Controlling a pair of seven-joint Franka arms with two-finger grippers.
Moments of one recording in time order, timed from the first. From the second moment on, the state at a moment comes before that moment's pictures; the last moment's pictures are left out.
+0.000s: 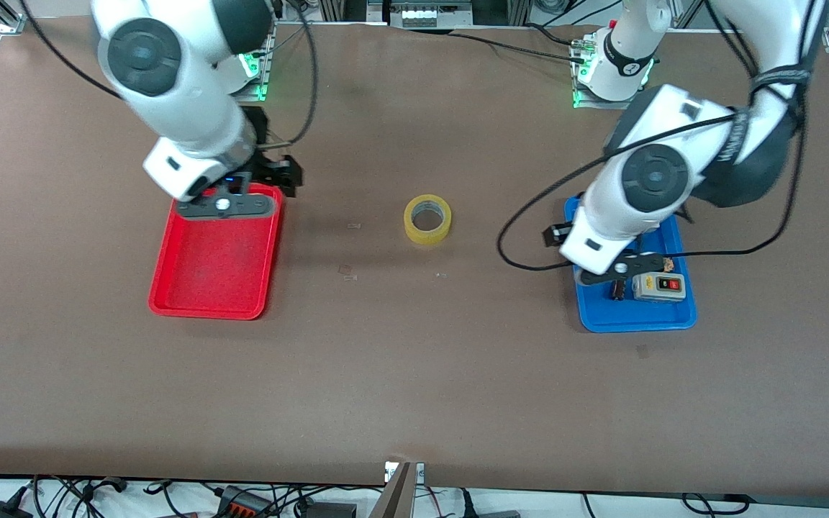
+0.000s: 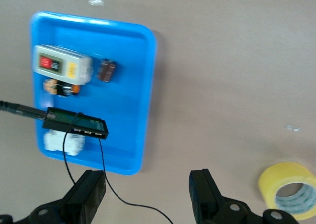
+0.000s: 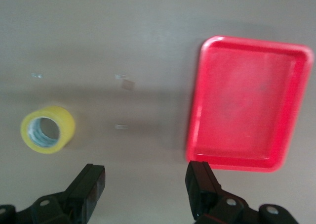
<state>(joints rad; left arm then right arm) 0.08 0.41 -0.52 -1.47 0.20 1.57 -0.67 0.53 0.26 0.02 -1.52 0.01 1.68 0.49</state>
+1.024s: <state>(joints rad) 0.16 0.25 -0.18 -1.35 -0.01 1.36 -0.19 0.81 0.62 0.01 -1.52 0.01 2.01 0.70</state>
